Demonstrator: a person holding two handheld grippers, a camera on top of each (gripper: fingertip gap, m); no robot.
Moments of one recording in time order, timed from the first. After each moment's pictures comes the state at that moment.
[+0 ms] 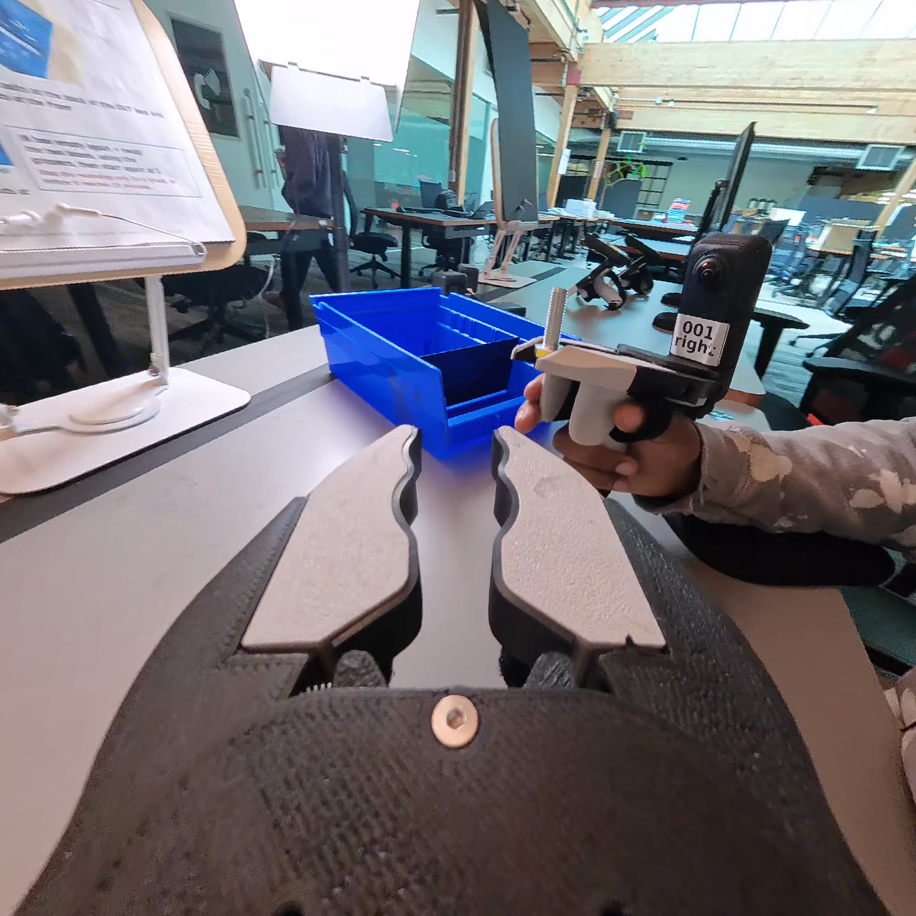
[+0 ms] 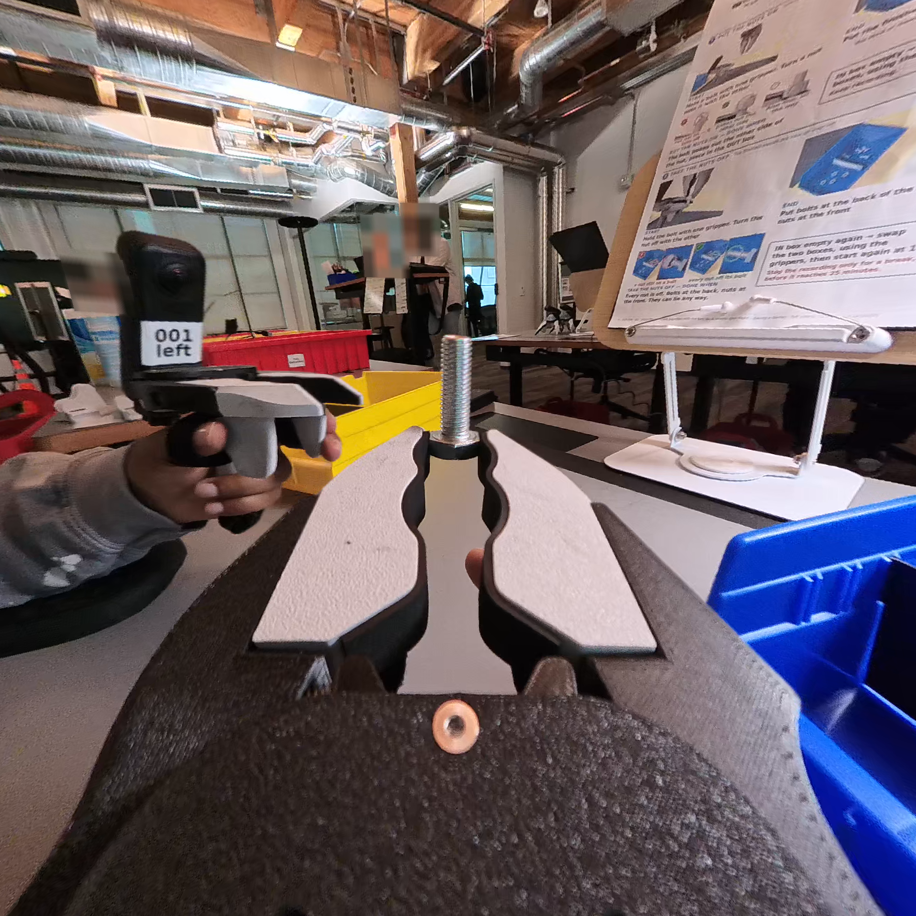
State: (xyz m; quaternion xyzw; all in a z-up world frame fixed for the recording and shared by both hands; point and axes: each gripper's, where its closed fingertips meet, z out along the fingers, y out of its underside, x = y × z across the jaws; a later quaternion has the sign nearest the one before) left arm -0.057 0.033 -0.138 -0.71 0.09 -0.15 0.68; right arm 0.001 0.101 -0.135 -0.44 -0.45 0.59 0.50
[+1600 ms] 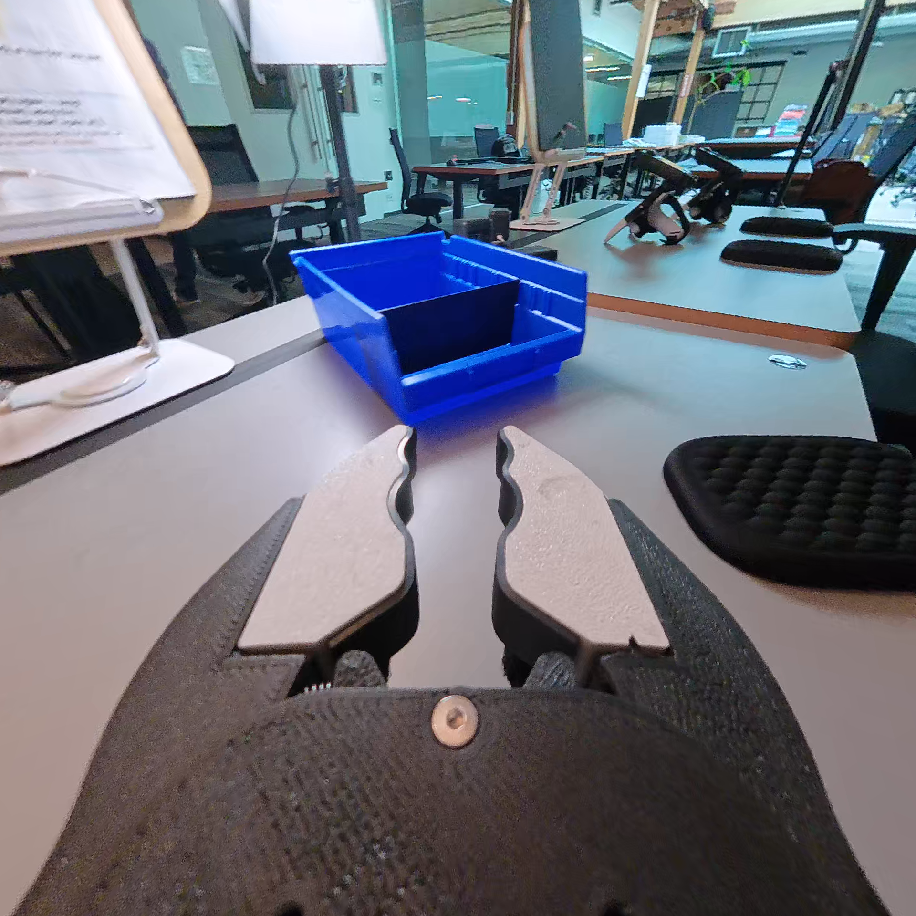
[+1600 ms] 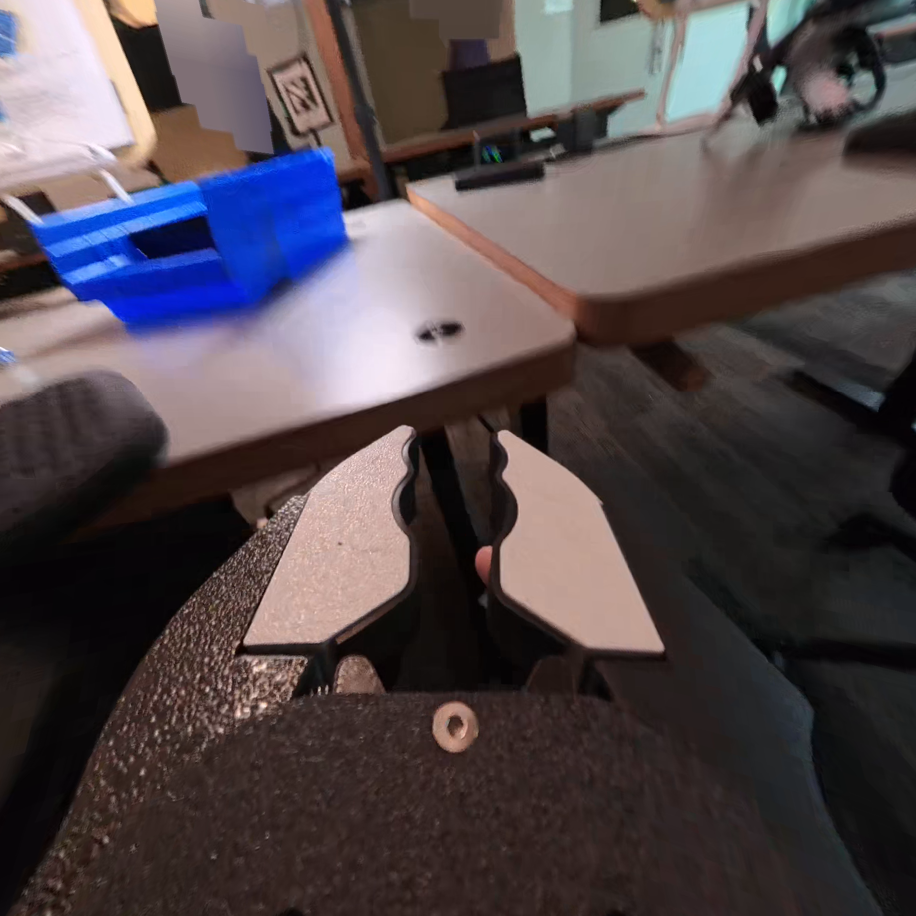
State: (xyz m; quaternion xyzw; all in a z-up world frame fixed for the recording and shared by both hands) left arm 0.016 0.046 -0.176 -0.74 0.09 -0.06 0.66; right arm 0.505 0.144 -0.274 -0.74 -0.14 0.23 0.61
